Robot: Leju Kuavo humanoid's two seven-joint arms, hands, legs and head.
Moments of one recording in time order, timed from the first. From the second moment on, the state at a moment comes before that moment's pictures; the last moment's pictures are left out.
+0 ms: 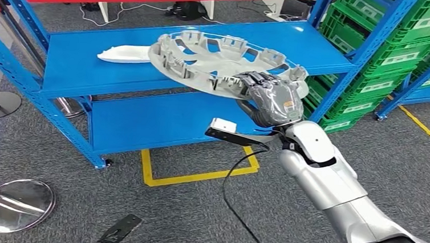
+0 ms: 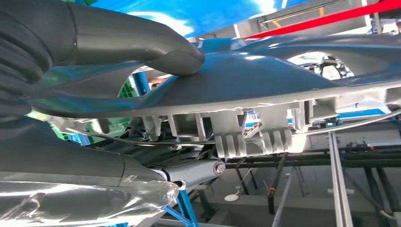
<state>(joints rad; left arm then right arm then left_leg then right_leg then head) -0.23 -0.19 0.71 -0.23 -1.30 0.08 -0.02 -0.66 -0.06 0.50 -1.13 1.03 -0.37 -0.24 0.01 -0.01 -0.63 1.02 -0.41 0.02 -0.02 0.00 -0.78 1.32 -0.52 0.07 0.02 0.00</state>
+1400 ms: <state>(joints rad) -0.22 -0.18 0.71 -0.23 -1.29 0.09 -0.04 -0.69 -0.06 0.44 -1.12 0.94 -0.35 -0.25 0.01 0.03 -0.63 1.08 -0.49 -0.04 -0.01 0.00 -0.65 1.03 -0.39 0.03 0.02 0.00</state>
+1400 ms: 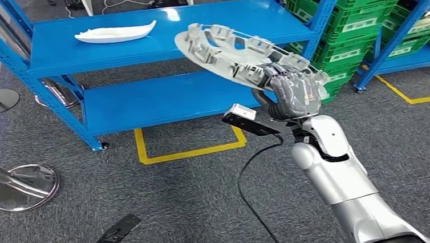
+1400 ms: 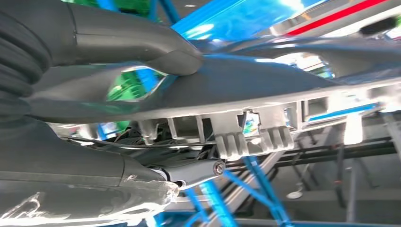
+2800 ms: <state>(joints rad) -0.22 -0.17 0.72 -0.23 -1.28 0.09 -0.05 -0.72 -0.10 0.39 -1.12 0.97 -0.35 -0.24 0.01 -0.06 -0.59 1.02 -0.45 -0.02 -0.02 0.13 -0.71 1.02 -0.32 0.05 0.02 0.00</state>
